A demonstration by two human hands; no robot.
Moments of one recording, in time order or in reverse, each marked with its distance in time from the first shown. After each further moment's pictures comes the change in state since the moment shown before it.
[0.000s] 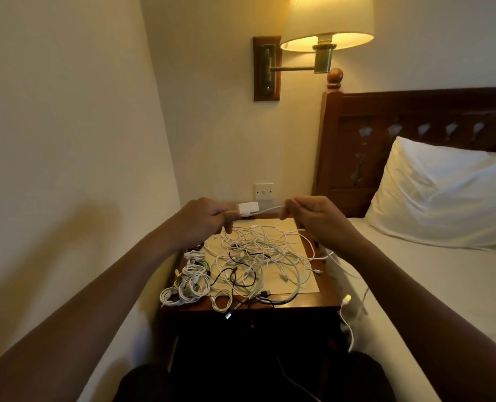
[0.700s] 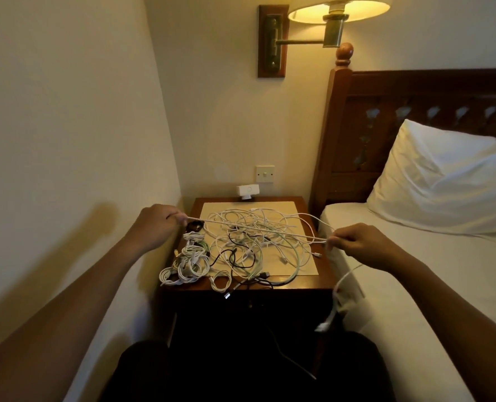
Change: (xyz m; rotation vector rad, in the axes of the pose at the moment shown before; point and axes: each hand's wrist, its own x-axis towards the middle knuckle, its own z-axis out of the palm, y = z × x) left_hand -0.015 -0.113 0.011 0.192 0.204 -0.307; right_hand -0.044 0.108 -0.039 -0.388 -0.203 0.294
